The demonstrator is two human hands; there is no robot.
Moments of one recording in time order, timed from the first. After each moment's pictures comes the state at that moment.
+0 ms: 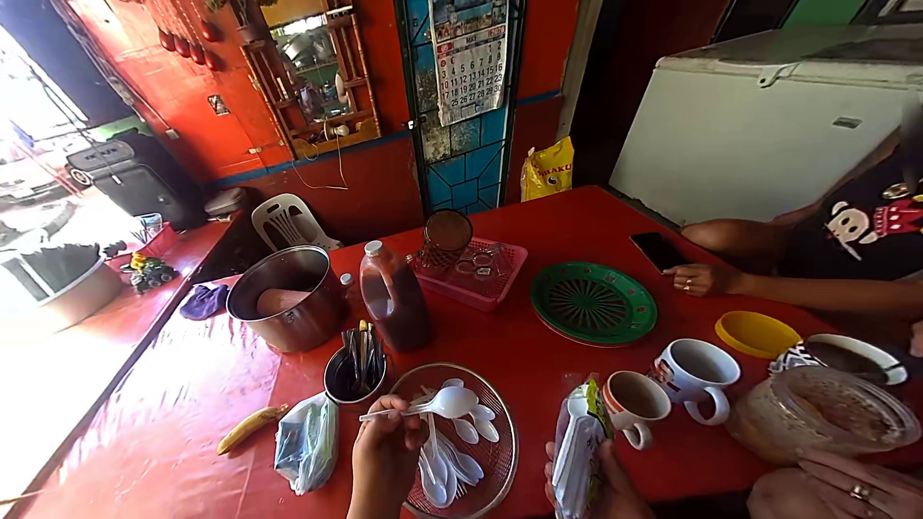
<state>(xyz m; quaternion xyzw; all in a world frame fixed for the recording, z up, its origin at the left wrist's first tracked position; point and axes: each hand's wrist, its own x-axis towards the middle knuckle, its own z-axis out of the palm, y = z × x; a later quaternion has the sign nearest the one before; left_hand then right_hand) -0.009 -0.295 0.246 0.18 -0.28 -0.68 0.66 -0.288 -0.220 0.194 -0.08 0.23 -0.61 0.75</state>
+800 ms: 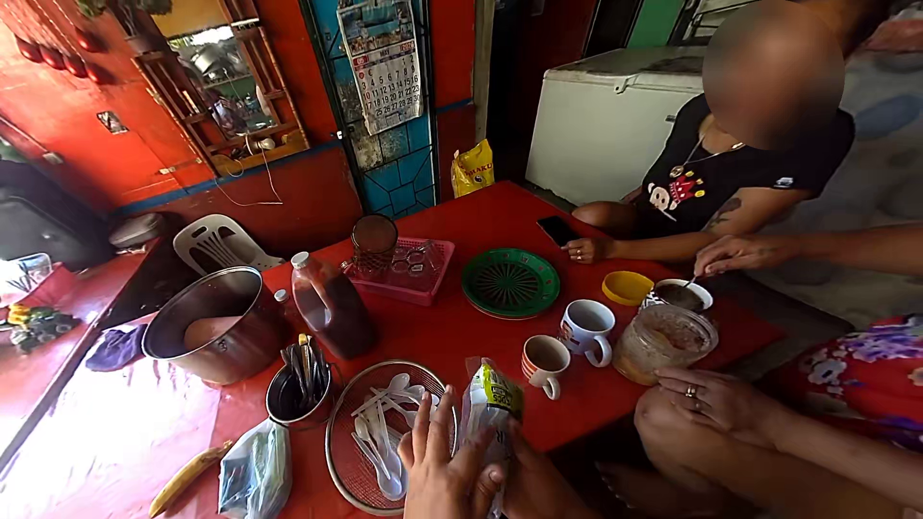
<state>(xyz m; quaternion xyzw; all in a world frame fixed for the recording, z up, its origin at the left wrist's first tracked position) -0.105 -0.224 0.264 0.39 -0.84 -0.15 0.34 -0.260 -0.196 0.224 -0.11 0.20 -0.64 0.74</state>
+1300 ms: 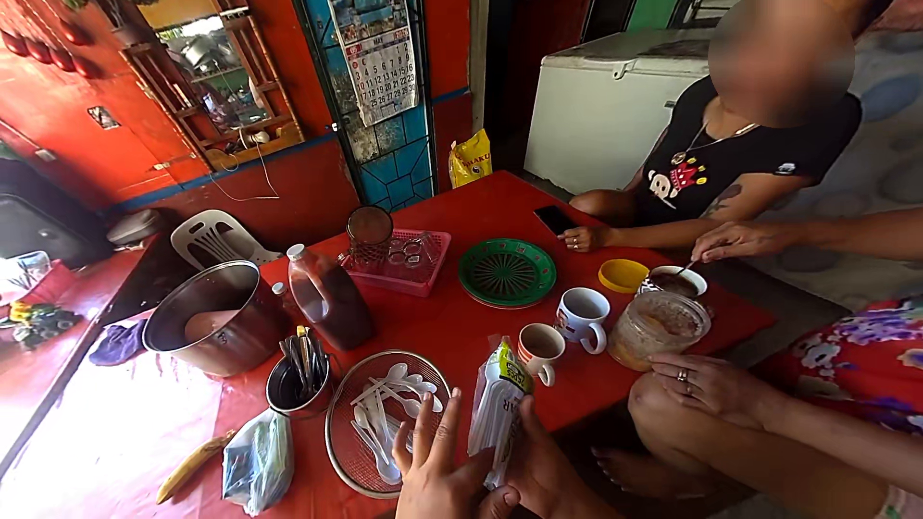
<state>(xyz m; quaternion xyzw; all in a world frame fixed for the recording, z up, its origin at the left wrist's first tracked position) -0.095 -0.205 0.278 0.38 -0.88 -0.12 0.27 -0.274 -0.198 0.220 -0.06 0.14 -0.64 0.75</state>
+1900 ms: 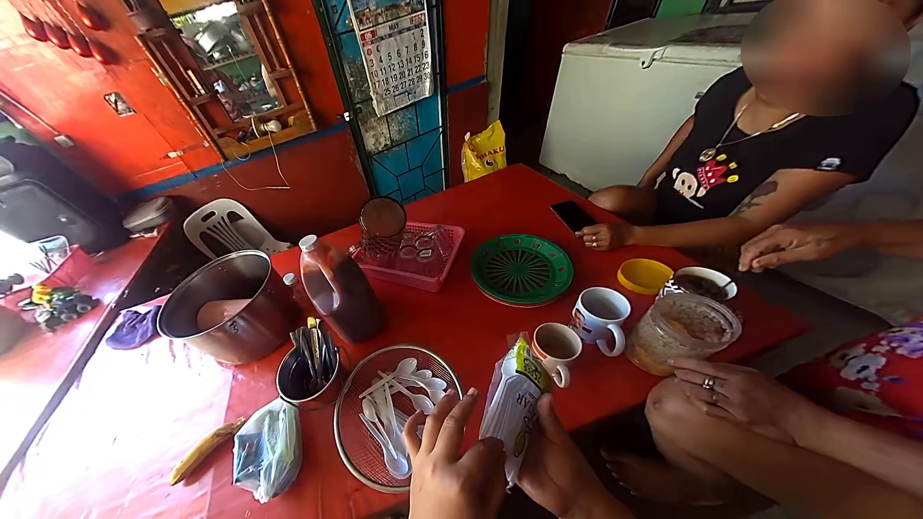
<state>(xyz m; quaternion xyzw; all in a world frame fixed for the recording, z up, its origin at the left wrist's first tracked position) -0.108 -0.220 0.259 0.37 -0.84 -0.04 0.39 -0.276 -0.203 0.219 -0.06 0.18 -0.65 0.73</state>
